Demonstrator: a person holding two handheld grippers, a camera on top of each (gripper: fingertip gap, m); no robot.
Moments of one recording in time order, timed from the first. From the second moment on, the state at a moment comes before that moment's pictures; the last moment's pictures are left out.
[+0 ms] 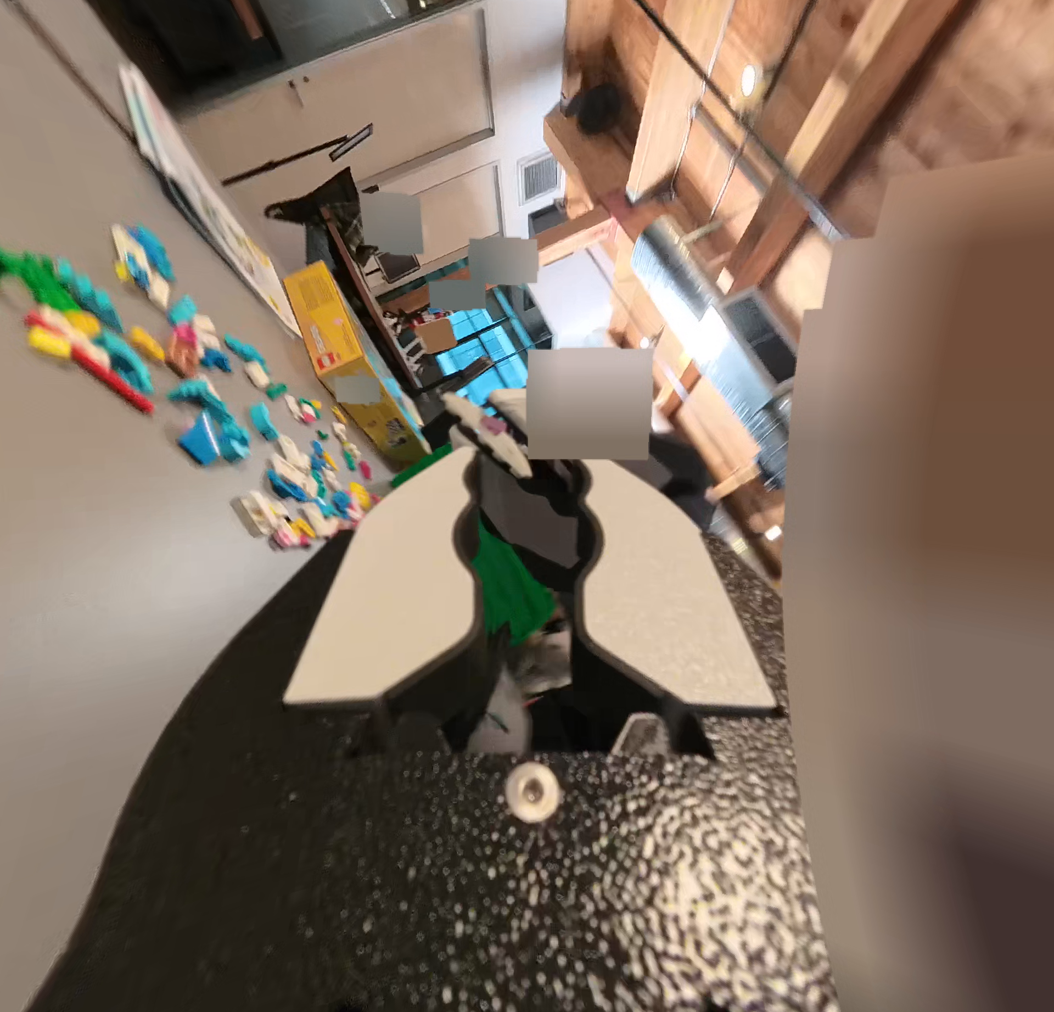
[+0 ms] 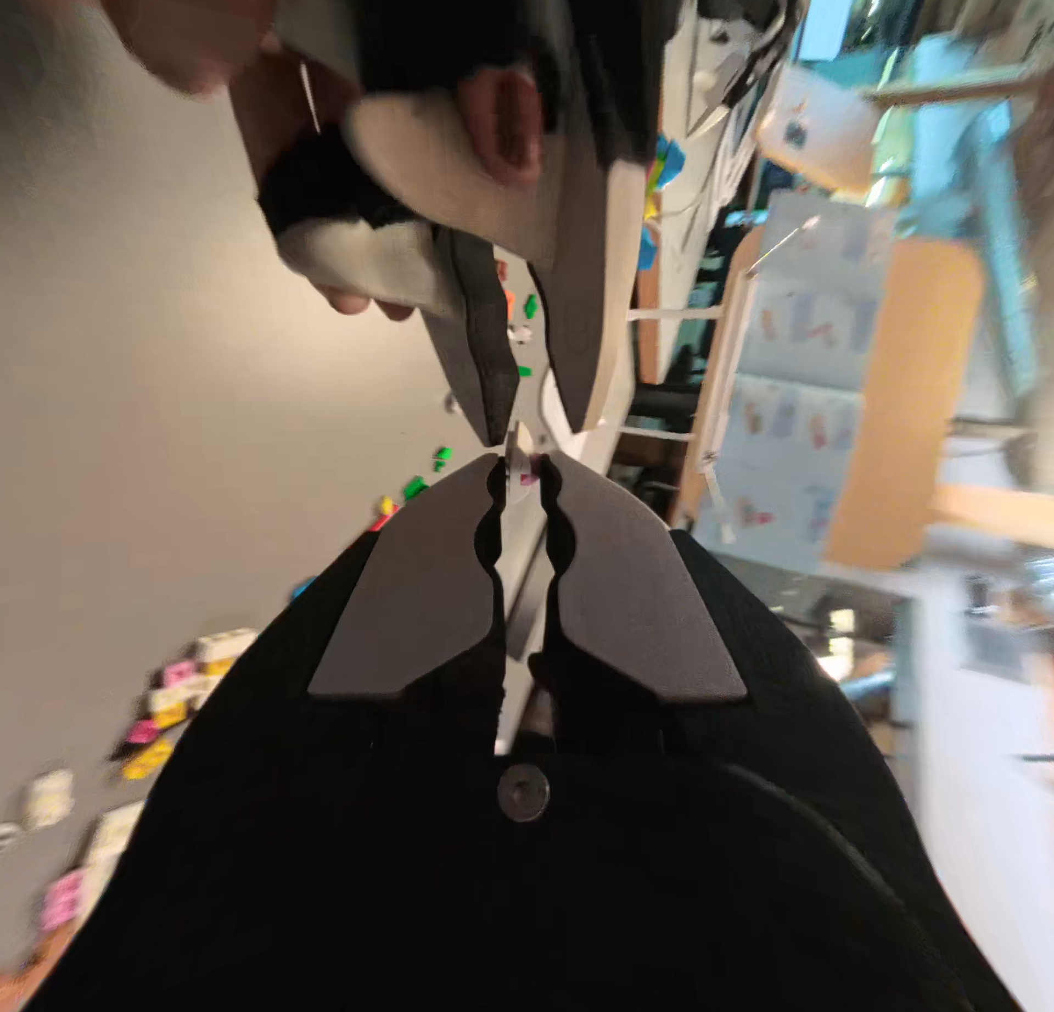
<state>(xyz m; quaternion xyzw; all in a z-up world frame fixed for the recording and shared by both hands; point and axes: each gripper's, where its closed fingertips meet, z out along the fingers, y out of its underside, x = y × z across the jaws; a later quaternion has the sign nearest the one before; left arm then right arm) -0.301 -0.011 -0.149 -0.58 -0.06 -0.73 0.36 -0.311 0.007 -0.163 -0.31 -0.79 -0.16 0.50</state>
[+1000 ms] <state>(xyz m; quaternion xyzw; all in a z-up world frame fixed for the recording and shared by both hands) -0.285 -0.042 -0.176 -0.50 0.52 -0.08 0.69 -0.290 -0.031 -0.193 -0.47 -0.83 -0.08 0.28</state>
